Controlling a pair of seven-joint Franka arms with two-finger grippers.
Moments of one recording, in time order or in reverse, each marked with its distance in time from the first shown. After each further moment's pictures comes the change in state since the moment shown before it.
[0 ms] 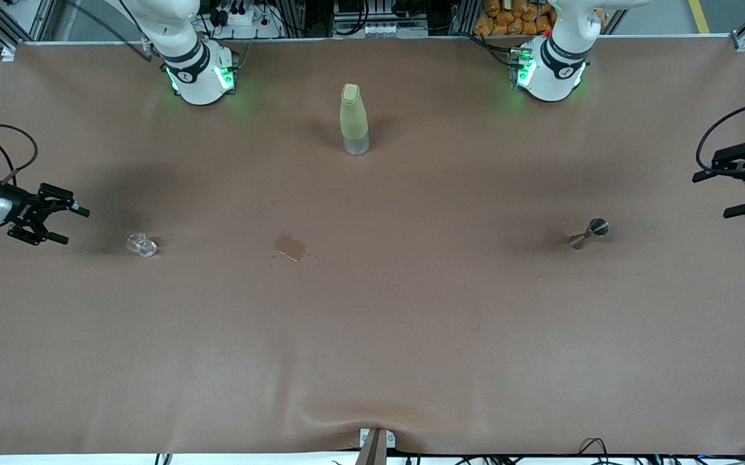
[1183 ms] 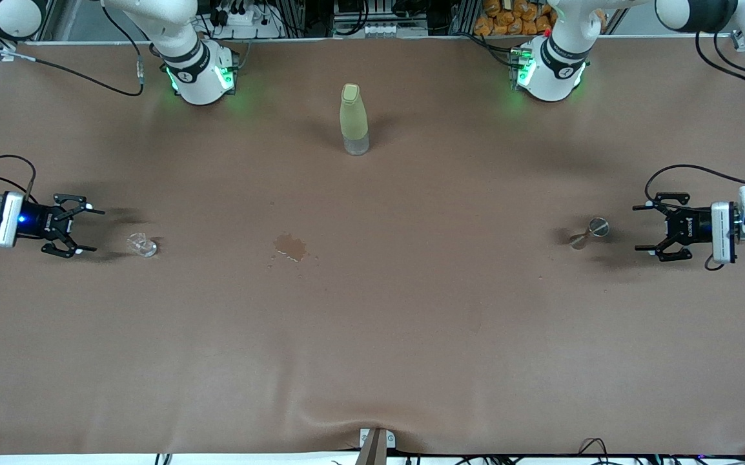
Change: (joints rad) left arm 0.071 0.504 0.124 -0.005 -0.602 -0.239 0.924; right arm -0.131 0.373 0.007 0.240 0.168 -0.339 -0.700
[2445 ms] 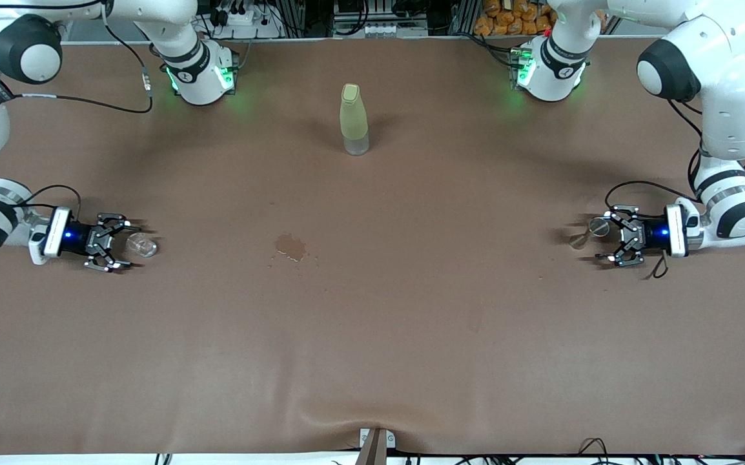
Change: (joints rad) left arm 0.036 0.304 -0.017 0.005 -0.304 -0.175 0.433; right arm -0.001 0.238 0.055 0.086 0.148 -0.055 -0.256
